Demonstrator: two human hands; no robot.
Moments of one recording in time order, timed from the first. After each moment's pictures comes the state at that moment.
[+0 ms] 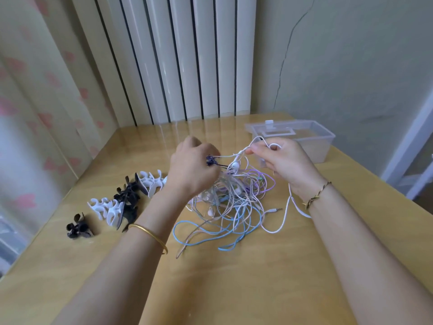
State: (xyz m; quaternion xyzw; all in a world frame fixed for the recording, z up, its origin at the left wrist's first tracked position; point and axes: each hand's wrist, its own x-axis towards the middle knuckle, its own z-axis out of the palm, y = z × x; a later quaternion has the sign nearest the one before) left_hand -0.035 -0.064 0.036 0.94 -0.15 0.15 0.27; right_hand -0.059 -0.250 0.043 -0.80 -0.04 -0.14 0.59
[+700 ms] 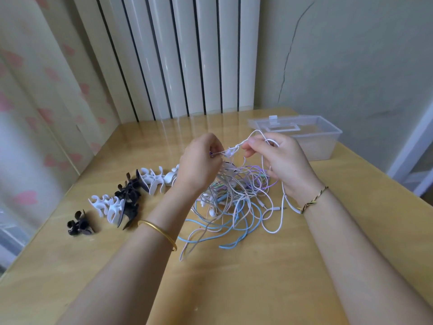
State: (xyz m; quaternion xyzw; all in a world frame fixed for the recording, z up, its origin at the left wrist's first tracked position) left_hand -0.026 -0.077 0.030 0.89 -0.13 0.19 0.38; right_hand -0.064 -0.234 0.042 -0.74 -0.05 -0.14 0.65
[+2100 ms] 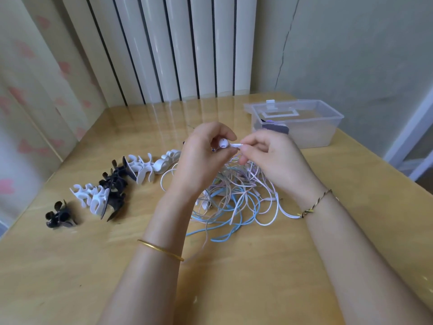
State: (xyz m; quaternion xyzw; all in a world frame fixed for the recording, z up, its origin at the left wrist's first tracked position) left_hand -0.041 -0.089 0.017 0.82 -0.22 0.19 0.49; right_hand -0.069 -0.235 0.024 -0.85 -0.09 -0.14 0.50
